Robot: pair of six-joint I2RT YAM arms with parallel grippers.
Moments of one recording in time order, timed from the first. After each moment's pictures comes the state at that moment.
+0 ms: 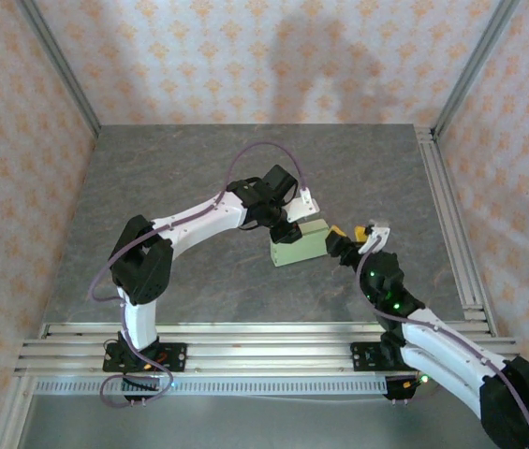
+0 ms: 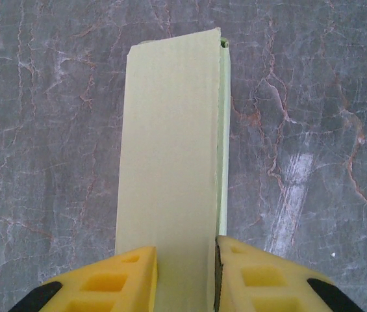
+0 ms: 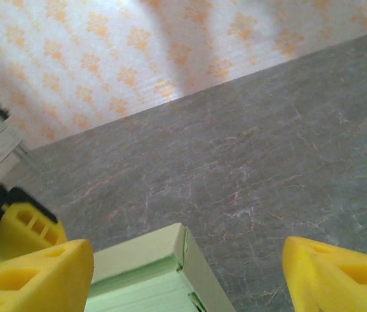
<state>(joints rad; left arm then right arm) -0.72 1.90 1.53 -0.69 0.30 0.37 0.52 0.72 0.15 0.41 0.23 0.50</state>
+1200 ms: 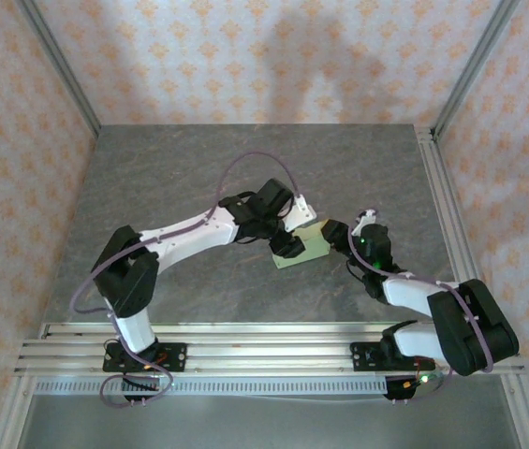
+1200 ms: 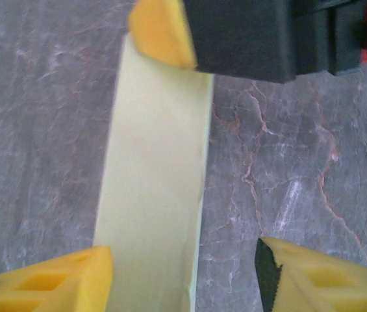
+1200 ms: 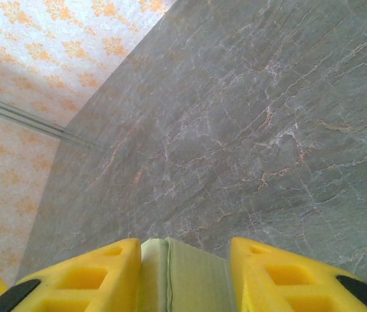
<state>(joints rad) -0.77 1.75 1.33 -0.52 0.24 0.19 0.33 1.27 0.26 0.66 -0.18 0.83</state>
